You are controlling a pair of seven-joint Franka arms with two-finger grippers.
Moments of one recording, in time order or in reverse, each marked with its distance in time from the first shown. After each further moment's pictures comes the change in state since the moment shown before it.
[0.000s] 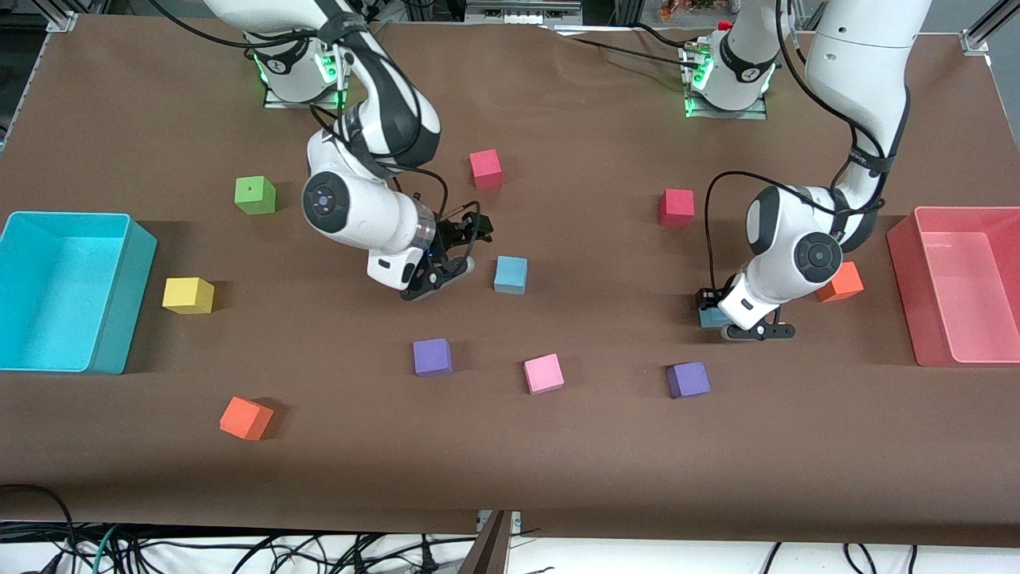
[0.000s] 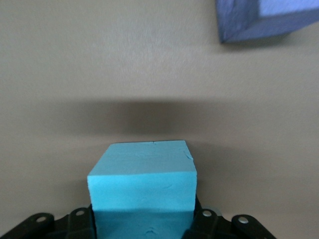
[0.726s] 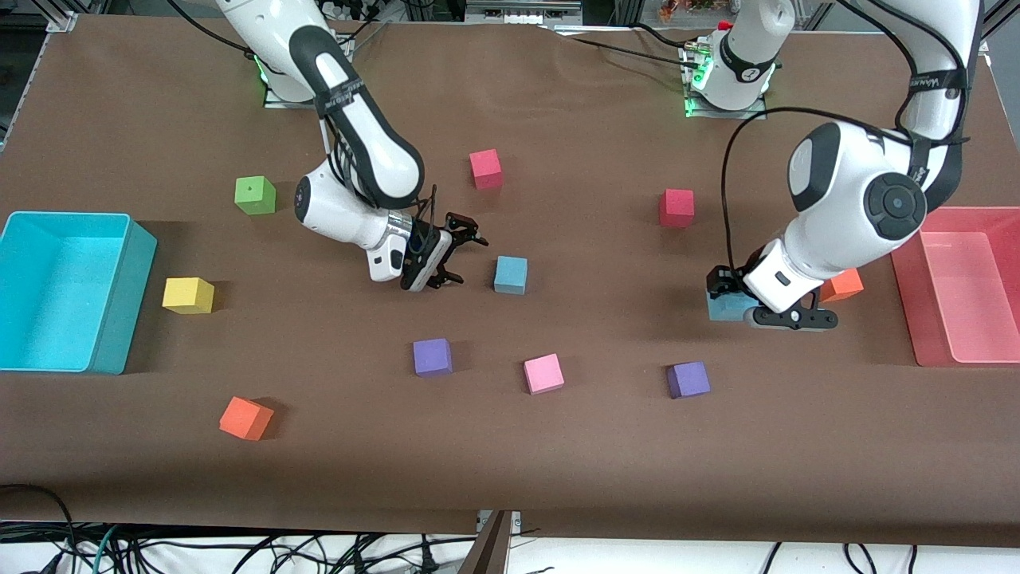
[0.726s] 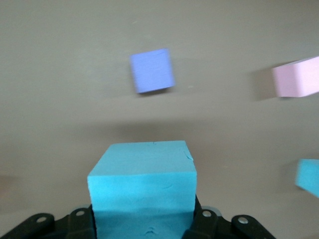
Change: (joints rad) left arm -0.068 -0.217 -0.014 0.258 0.000 -0.415 -0.083; right arm 0.034 0.083 0.010 -0.234 0.928 0.306 -1.326
